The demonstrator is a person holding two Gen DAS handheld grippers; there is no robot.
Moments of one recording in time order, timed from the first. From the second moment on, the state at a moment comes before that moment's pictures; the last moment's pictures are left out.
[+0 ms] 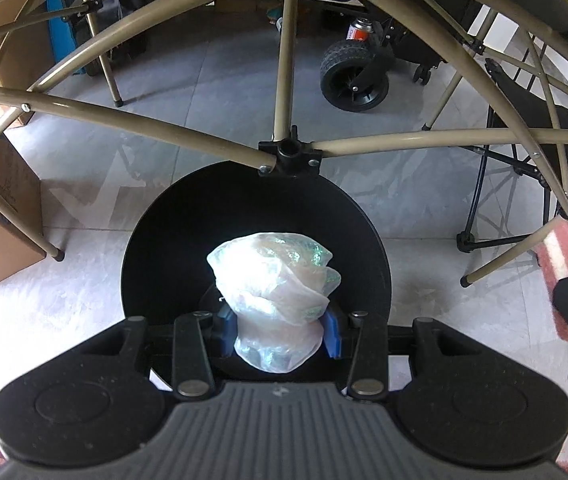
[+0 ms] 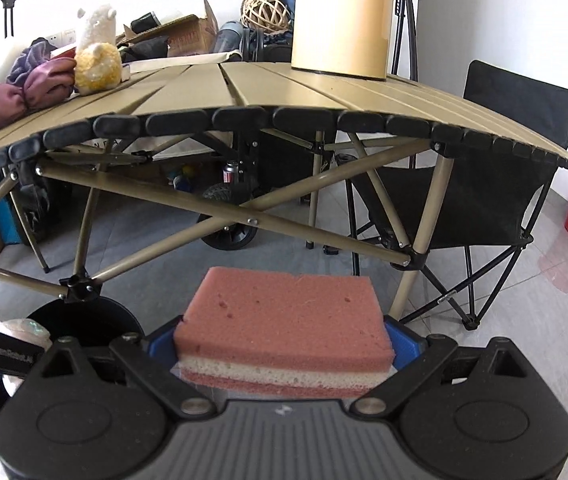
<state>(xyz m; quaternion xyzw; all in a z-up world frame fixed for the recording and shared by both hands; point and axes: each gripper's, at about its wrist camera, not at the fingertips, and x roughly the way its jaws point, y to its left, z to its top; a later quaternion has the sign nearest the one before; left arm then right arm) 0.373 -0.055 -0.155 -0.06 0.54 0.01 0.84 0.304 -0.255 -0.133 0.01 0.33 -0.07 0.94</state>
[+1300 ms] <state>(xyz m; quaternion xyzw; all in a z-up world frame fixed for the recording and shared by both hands) 0.364 -0.037 -0.144 -0.05 0.53 0.03 0.85 0.300 -0.242 -0.128 0.01 0.33 -0.06 0.94</state>
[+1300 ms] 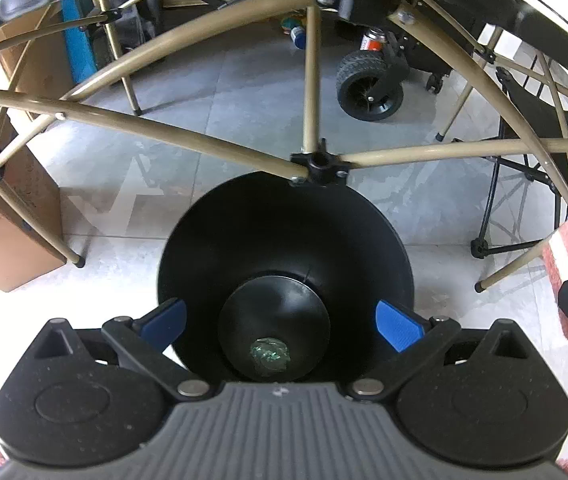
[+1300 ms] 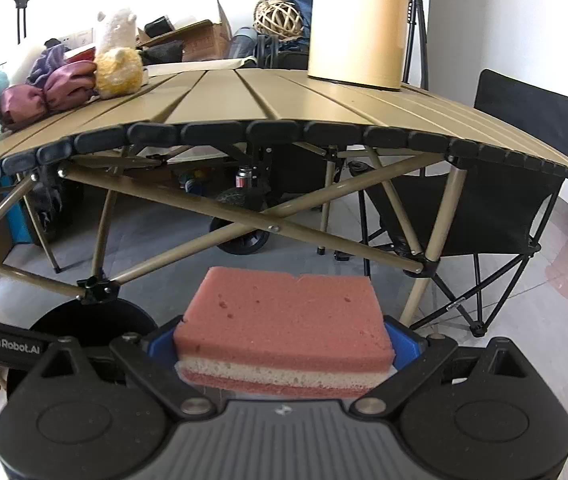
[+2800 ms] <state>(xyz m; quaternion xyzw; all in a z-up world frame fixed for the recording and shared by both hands) 0.313 0.137 -0.141 -0.13 0.51 0.14 0.84 0.334 -0.068 -0.156 -0.07 0.41 0.06 0.91</state>
